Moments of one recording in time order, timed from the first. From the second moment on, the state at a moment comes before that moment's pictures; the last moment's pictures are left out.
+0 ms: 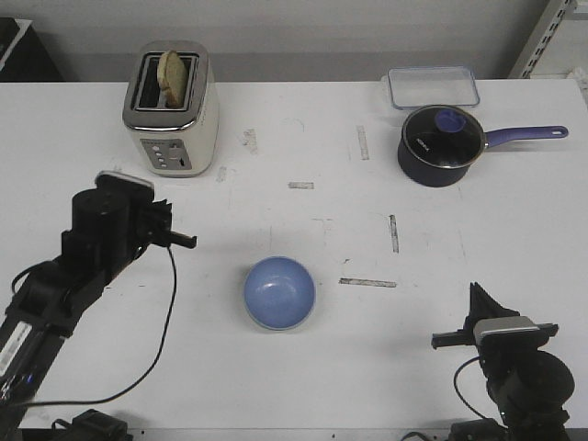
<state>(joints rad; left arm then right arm) -0.31 1.11 1.25 -0.56 -0.08 0.03 0.12 0.27 0.54 -0.50 0.05 -0.05</state>
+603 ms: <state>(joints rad) 0.05 0.48 0.58 -0.35 0.13 0.09 0.12 0.27 0.54 -0.50 0.05 -0.05</state>
